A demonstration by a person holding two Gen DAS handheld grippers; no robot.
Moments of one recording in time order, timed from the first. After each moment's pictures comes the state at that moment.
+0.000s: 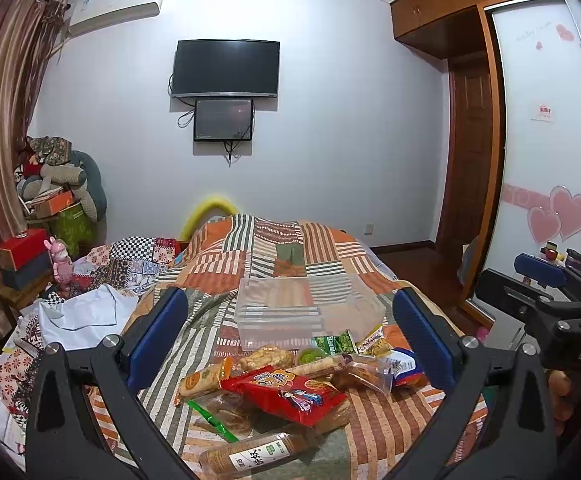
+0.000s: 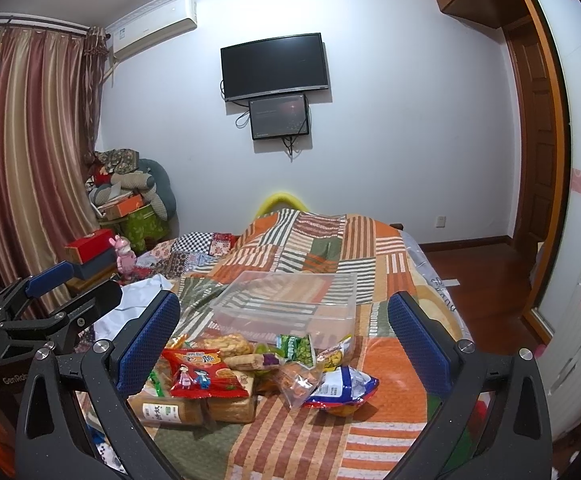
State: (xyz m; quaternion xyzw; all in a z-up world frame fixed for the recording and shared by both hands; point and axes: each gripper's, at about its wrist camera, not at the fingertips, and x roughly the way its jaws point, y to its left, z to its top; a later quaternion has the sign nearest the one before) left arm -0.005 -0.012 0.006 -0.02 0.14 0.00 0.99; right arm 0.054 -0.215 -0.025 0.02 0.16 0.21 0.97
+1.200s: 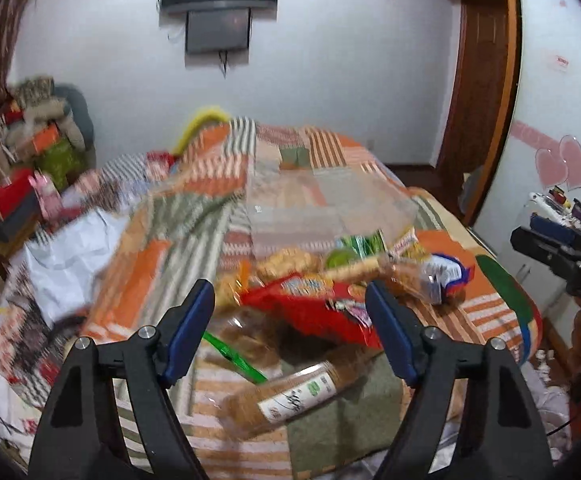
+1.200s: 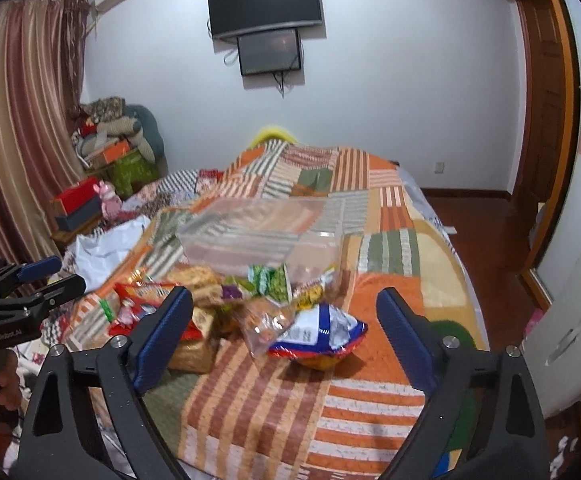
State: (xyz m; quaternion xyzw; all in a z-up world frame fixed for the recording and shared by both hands) left arm 0.041 0.033 -0.078 -0.04 0.31 -0.02 0.95; right arm 0.101 -0.232 -0.092 0.00 0.28 0.20 0.94
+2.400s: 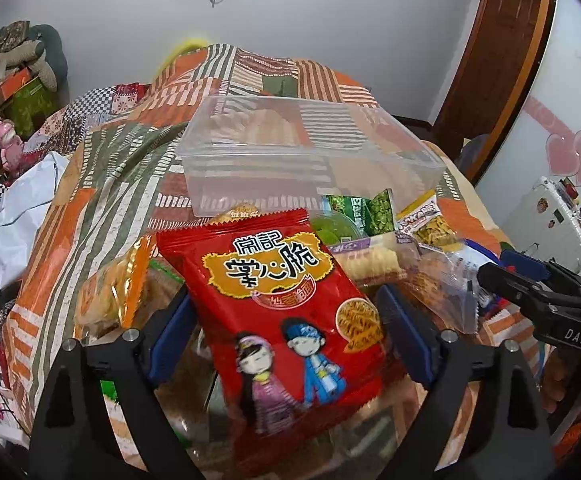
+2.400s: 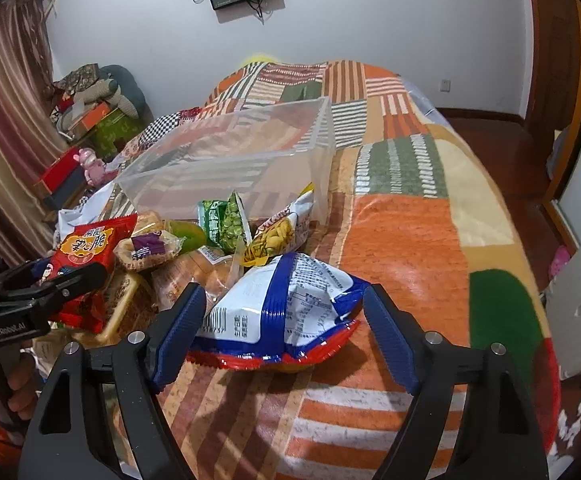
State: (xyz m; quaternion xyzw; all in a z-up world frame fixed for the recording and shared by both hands) left arm 0.150 -0.002 -0.150 -0.07 0.41 -0.04 0.91; right arm 0.168 -0.237 -0.156 0.04 0.40 0.22 0.89
